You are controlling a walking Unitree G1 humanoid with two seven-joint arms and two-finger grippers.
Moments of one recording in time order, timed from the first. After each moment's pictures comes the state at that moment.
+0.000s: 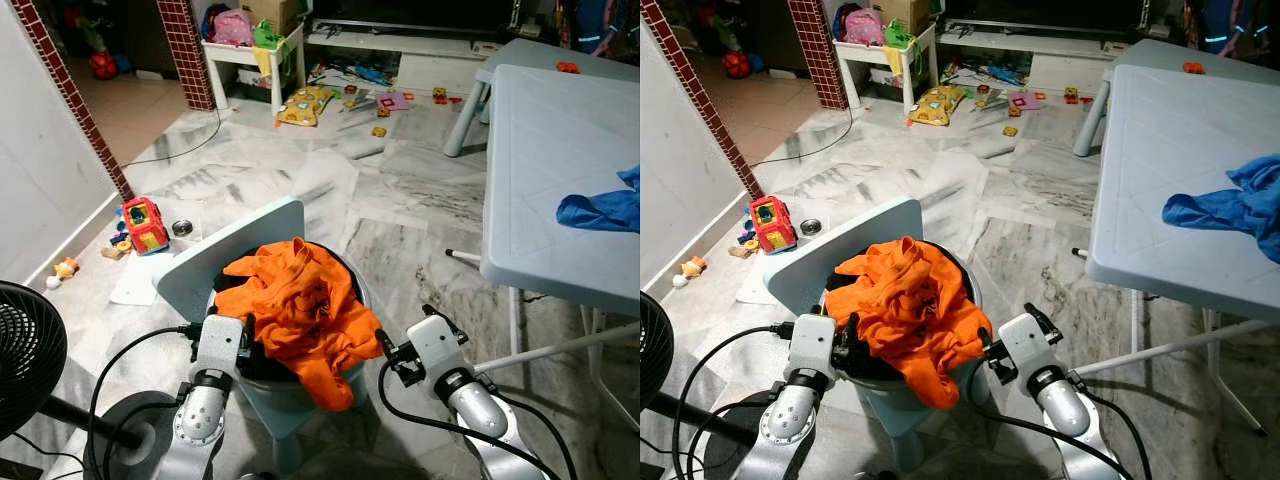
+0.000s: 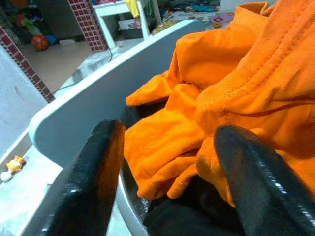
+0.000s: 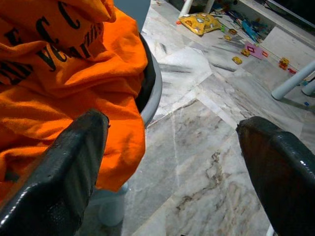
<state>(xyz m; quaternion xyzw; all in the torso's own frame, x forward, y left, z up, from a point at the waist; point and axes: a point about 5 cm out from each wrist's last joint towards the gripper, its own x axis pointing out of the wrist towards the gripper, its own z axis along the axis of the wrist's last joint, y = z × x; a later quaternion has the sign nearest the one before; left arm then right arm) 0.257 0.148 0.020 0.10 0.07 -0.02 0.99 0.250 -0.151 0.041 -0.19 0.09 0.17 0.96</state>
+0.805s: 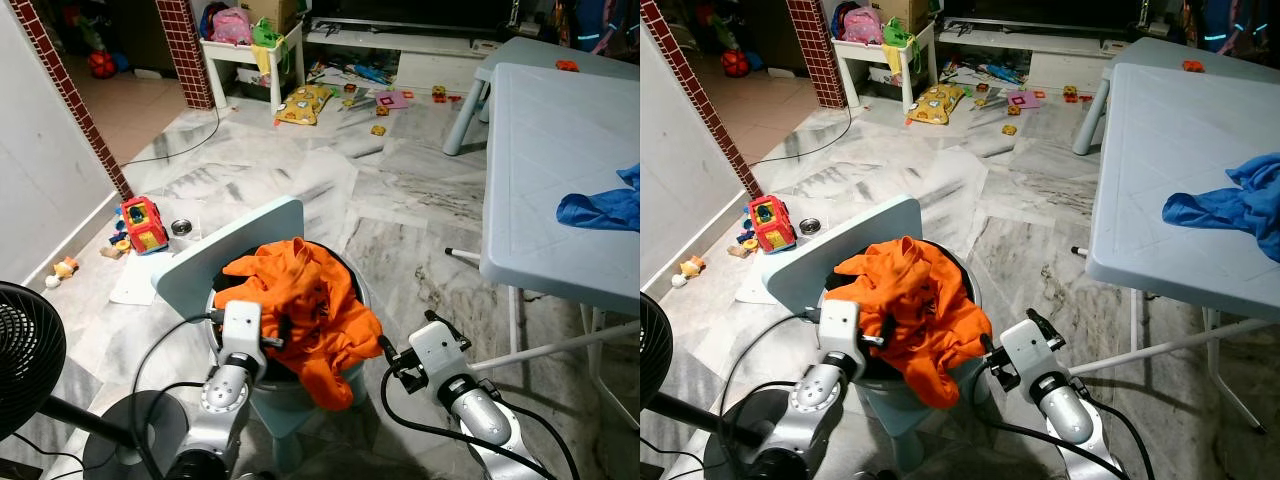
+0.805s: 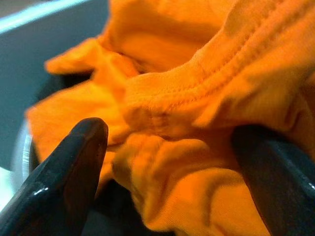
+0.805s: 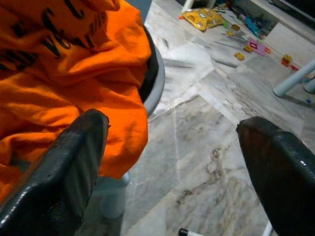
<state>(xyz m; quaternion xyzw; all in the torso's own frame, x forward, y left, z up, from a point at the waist) 0.280 0.115 0.009 -0.01 0.14 -0.09 0.99 0.242 -0.152 0.038 -0.19 0.10 0.18 0.96</state>
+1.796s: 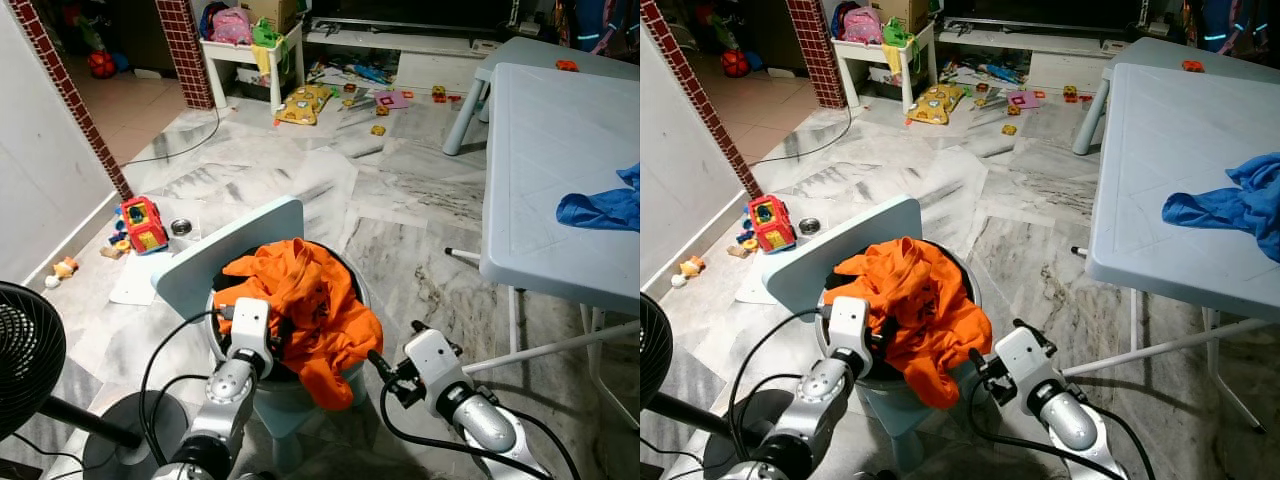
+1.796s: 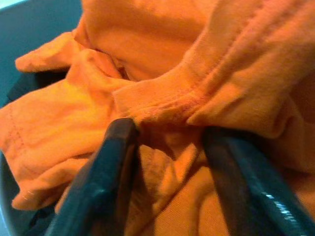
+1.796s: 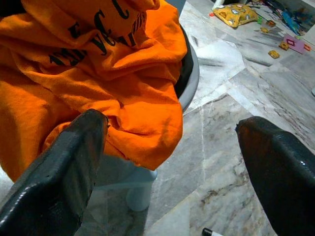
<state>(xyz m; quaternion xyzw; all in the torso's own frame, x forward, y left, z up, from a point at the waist) 0.289 0.114 0.009 -0.01 0.16 -0.11 0.98 0.233 -0.148 0.037 -0.17 0.12 0.23 0.95</state>
